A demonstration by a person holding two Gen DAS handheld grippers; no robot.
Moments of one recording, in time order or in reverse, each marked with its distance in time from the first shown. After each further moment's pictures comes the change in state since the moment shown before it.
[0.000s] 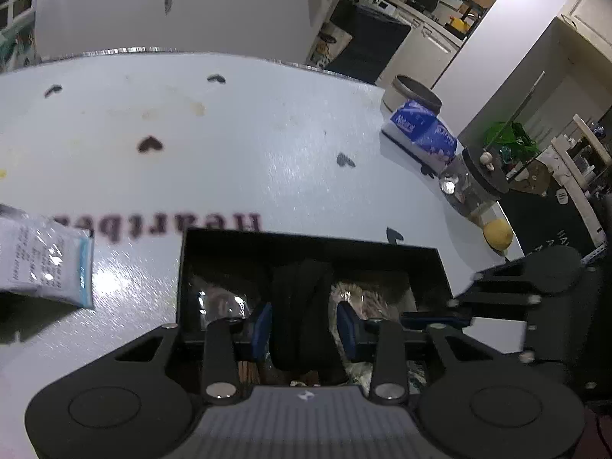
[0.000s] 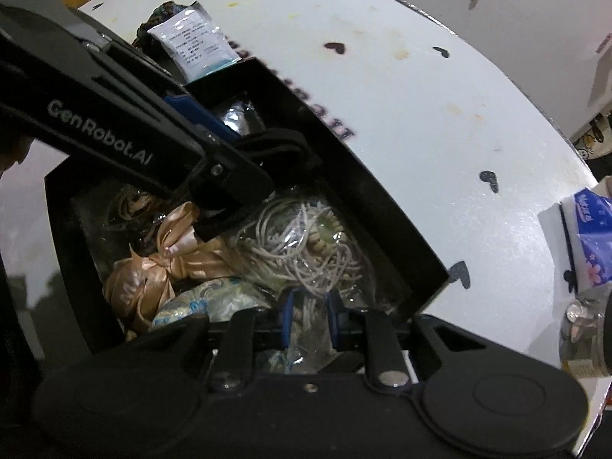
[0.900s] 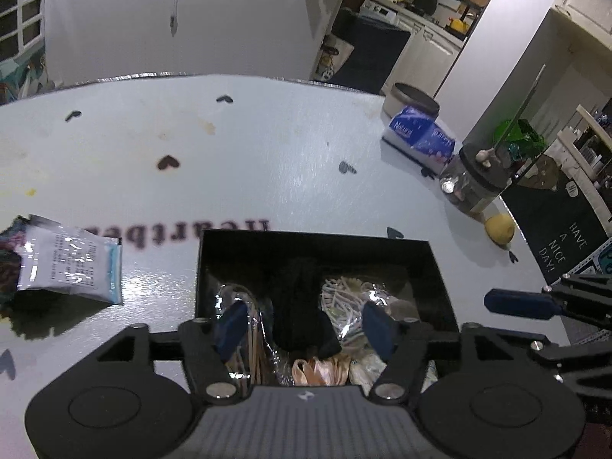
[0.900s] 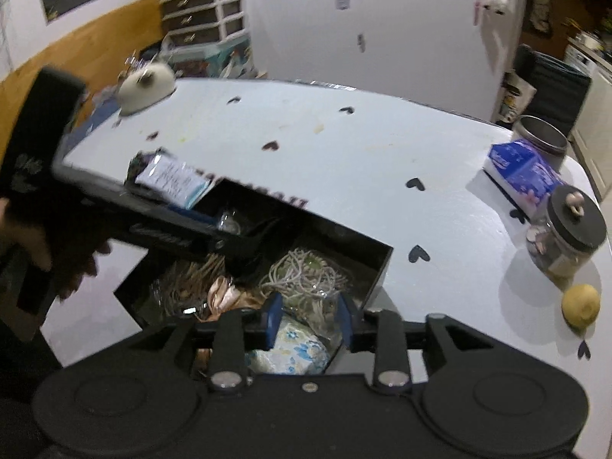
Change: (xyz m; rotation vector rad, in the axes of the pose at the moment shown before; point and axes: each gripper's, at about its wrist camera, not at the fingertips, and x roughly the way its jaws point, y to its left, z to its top) left arm -0.031 -0.014 -0.012 0.046 -0.038 0.068; right arm -0.090 0.001 -0.055 0.429 -0.314 -0.019
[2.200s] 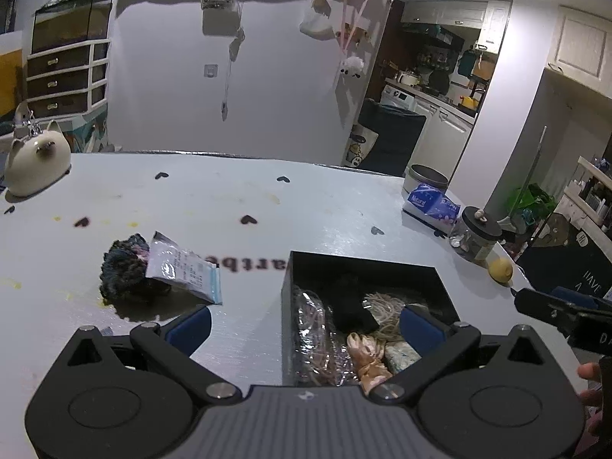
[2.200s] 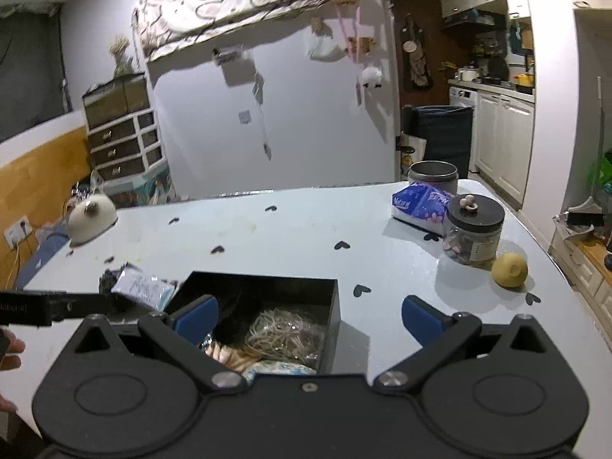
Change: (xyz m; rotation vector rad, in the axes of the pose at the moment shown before) left arm -0.118 0.025 -0.076 -0.006 -0.302 0.099; right arm -0.064 0.034 -0.065 0.258 -0.388 -0.229
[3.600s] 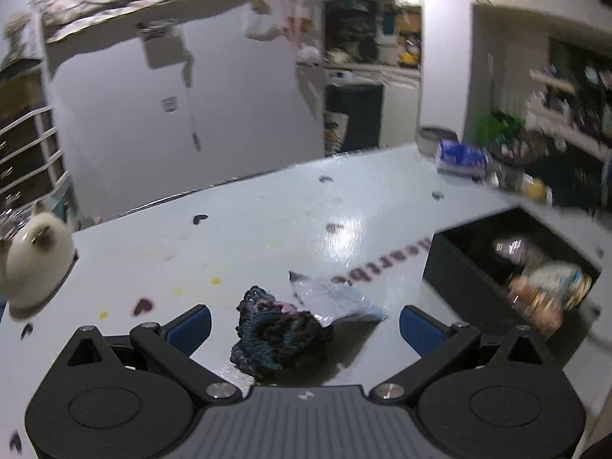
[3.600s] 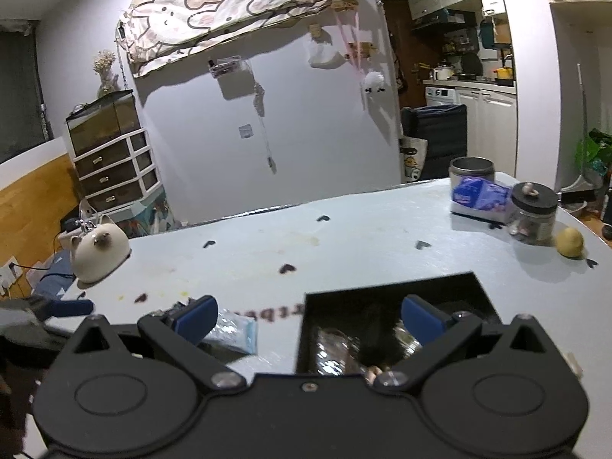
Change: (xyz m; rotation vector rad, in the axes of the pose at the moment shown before) left arm 0.050 0.177 0.032 0.395 0.003 -0.092; right arm 0.048 0.174 0.002 0.101 -0.047 -0.081
